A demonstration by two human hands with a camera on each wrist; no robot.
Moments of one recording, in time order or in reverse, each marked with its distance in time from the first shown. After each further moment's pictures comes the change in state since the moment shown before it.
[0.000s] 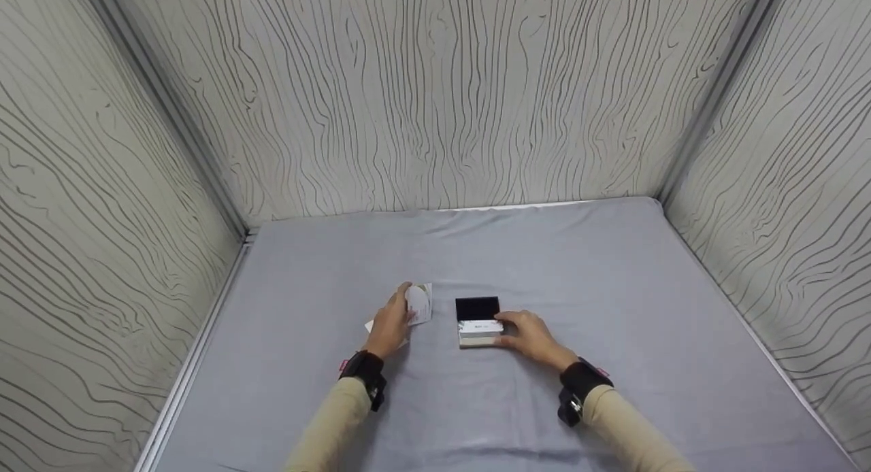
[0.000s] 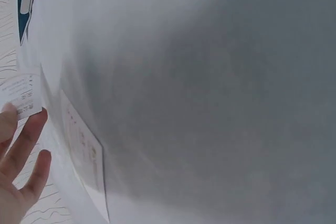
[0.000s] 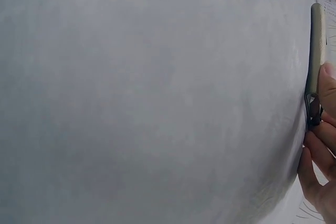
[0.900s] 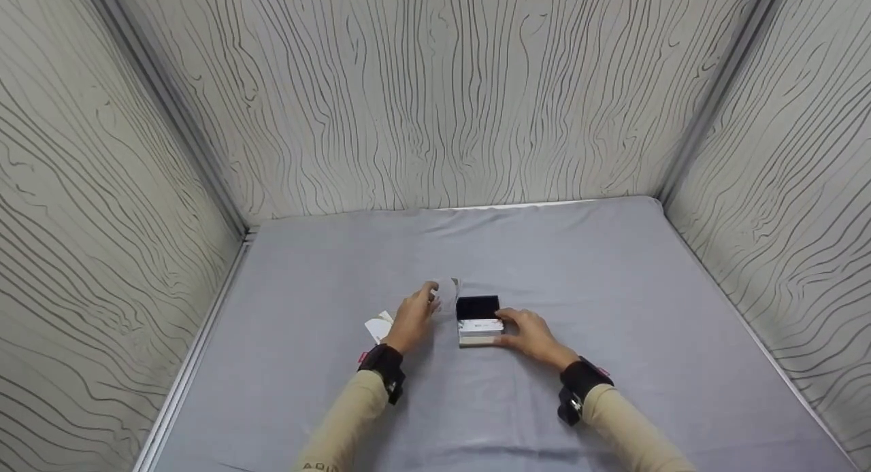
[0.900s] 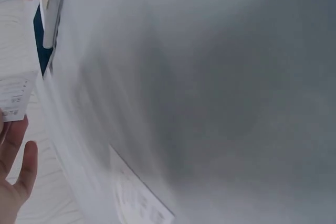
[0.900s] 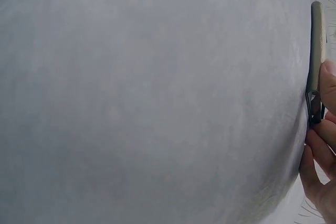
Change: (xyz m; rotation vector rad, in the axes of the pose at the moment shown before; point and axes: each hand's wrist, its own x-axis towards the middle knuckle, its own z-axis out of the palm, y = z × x) left_hand 0.019 0.032 0.018 -0.083 0.051 0.161; right_hand 0.000 -0.001 0.000 0.024 0.000 0.037
